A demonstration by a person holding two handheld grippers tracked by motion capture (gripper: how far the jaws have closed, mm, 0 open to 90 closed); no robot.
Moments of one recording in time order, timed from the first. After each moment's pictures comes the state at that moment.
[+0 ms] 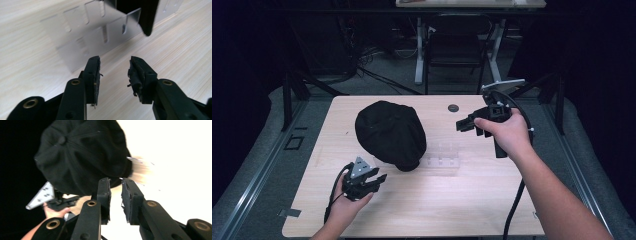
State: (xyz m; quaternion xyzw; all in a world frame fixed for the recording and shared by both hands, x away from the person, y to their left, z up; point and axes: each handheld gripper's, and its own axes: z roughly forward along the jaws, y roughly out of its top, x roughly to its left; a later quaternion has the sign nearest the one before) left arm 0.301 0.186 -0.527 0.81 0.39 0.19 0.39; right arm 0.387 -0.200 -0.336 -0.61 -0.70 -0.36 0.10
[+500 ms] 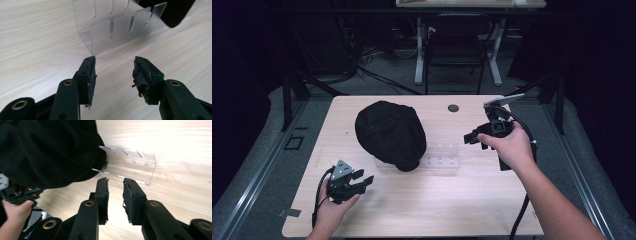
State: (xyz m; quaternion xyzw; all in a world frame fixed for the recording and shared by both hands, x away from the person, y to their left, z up) left arm 0.299 0.226 -0.540 0.78 0.44 0.18 0.41; right arm 0.376 -0.210 -0.374 -0.62 -0.72 -0.31 0.05
